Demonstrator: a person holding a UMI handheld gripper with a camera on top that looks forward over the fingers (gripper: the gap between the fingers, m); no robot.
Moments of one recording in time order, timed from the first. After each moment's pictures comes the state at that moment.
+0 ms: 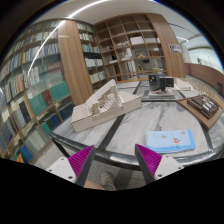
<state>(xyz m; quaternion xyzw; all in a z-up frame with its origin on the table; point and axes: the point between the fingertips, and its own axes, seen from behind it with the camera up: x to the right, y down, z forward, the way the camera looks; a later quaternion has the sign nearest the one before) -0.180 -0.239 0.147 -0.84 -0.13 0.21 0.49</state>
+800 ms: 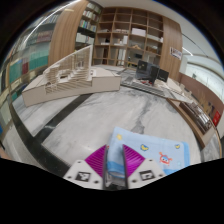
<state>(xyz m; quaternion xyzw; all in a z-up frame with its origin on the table) -0.120 -0.056 -0.012 -0.87 -0.17 0.02 0.46</state>
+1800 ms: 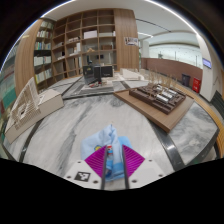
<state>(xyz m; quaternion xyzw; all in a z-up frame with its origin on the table) 0.089 -0.033 0.032 -0.88 0.04 0.01 0.48</state>
